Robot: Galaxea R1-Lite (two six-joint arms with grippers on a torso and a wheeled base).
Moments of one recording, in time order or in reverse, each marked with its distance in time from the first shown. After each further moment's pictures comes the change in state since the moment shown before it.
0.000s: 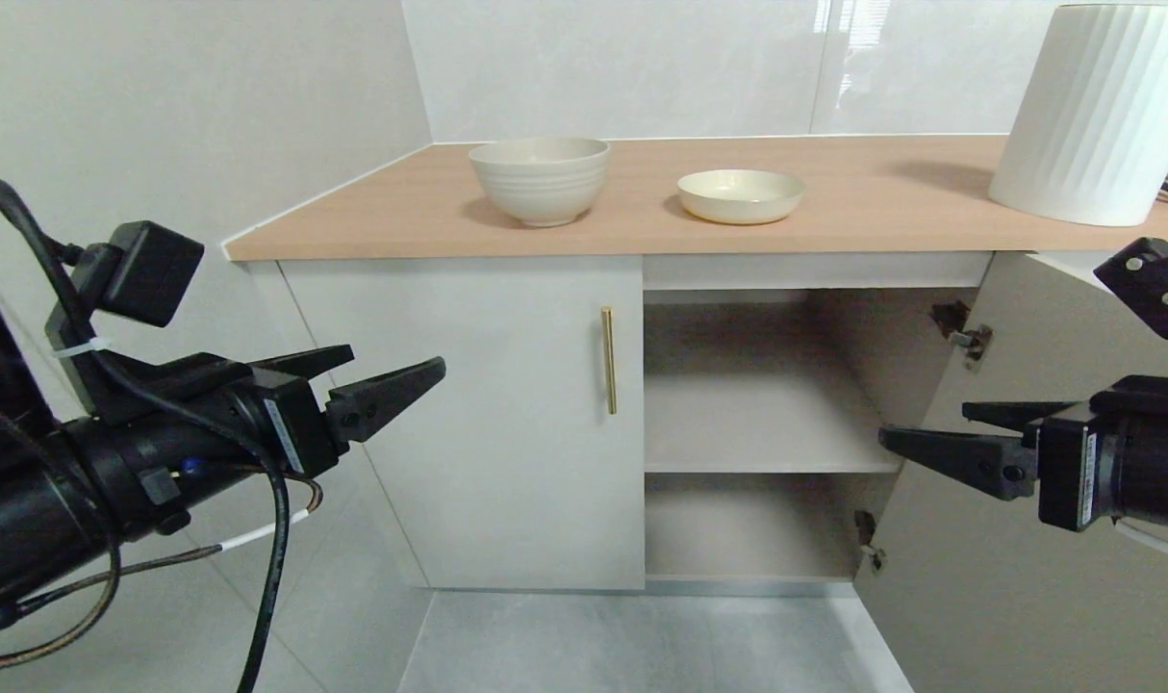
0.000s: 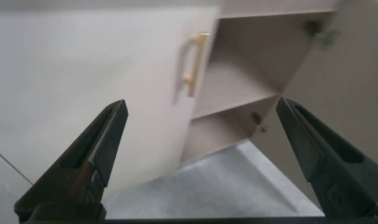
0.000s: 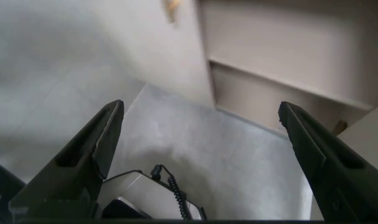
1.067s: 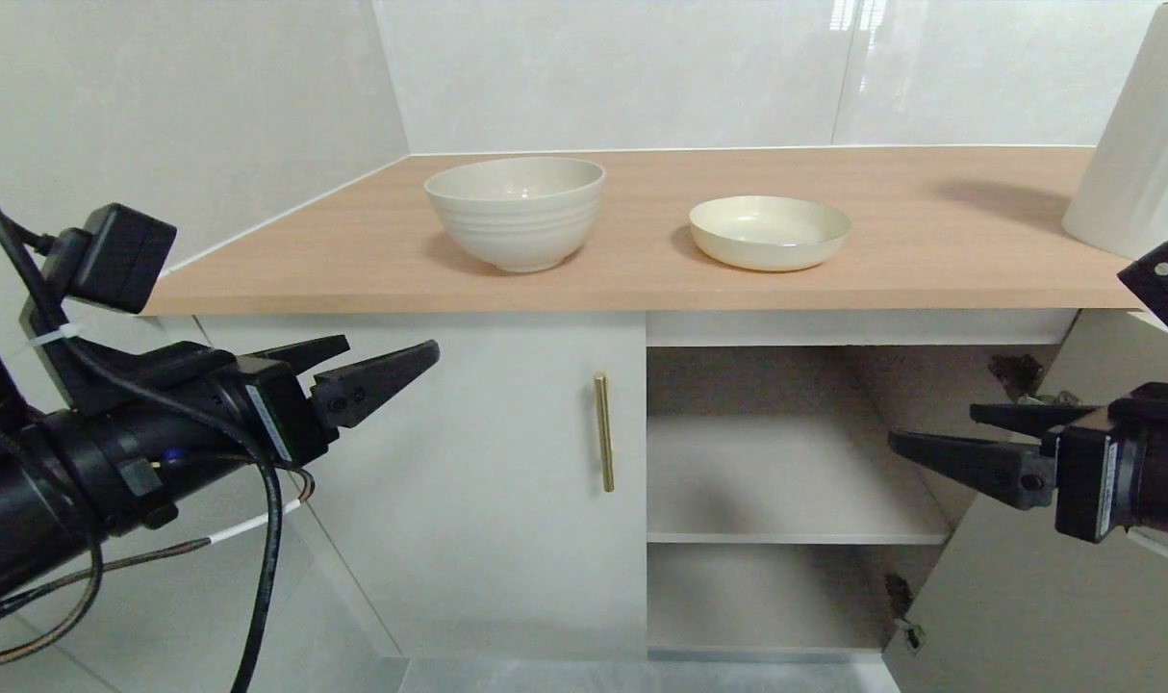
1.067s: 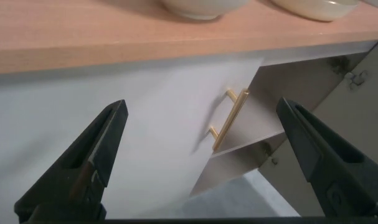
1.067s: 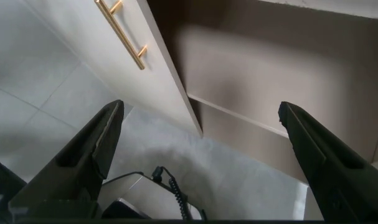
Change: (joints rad) left arm 0.000 -0.014 -0.010 -0.009 -0.005 -0.049; right arm -0.003 -0.027 0.035 -0.034 0.011 -0.001
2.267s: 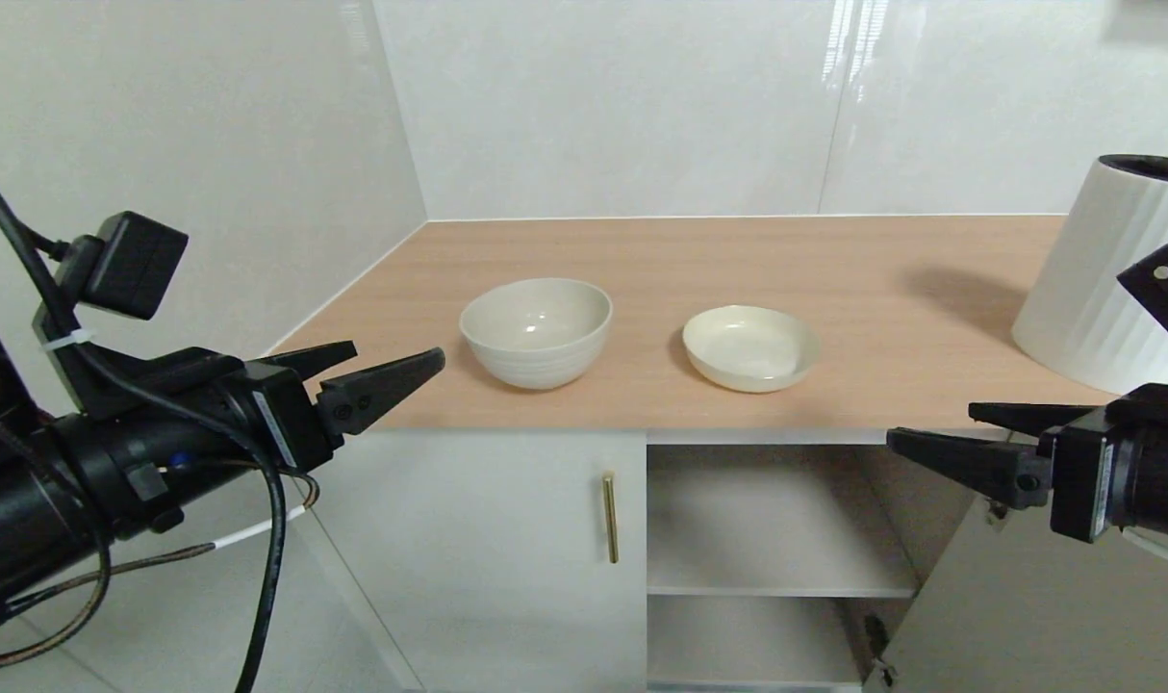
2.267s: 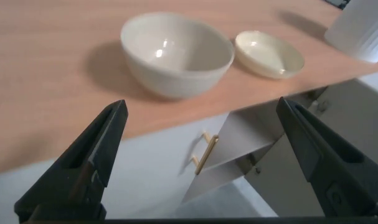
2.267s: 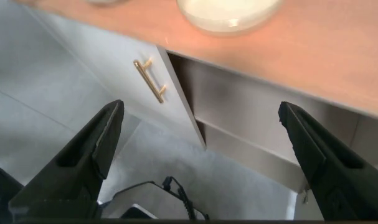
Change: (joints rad) left arm 0.000 0.007 0.006 0.000 -0.019 0.000; right arm -0.001 0.002 0.019 -0.031 0.000 -0.003
